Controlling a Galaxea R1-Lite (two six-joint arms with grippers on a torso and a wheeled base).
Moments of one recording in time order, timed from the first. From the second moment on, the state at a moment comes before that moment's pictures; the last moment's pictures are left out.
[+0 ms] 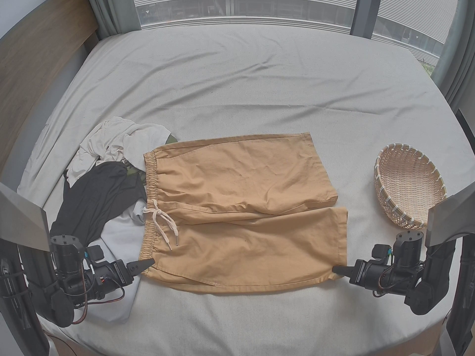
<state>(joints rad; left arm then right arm) -0.06 2.18 -0.09 -1.55 -0.42 -0.51 0.23 2.24 -0.15 -1.54 0.40 0.62</state>
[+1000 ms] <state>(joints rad) -0.03 2.19 -0.10 -1.54 -0.50 -0.43 0.26 2.20 -0.03 -1.52 0.36 0.48</state>
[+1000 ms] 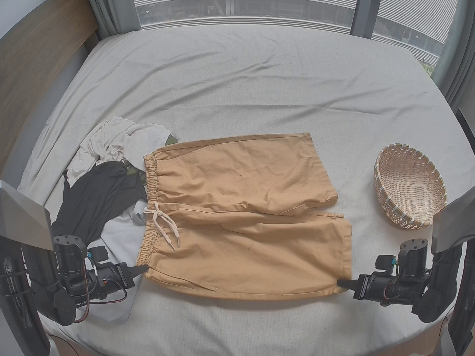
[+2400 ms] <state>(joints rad) -0.01 2.24 -0.03 -1.55 -0.50 -0.35 0.31 2.30 -0.02 -1.52 0.36 0.49</state>
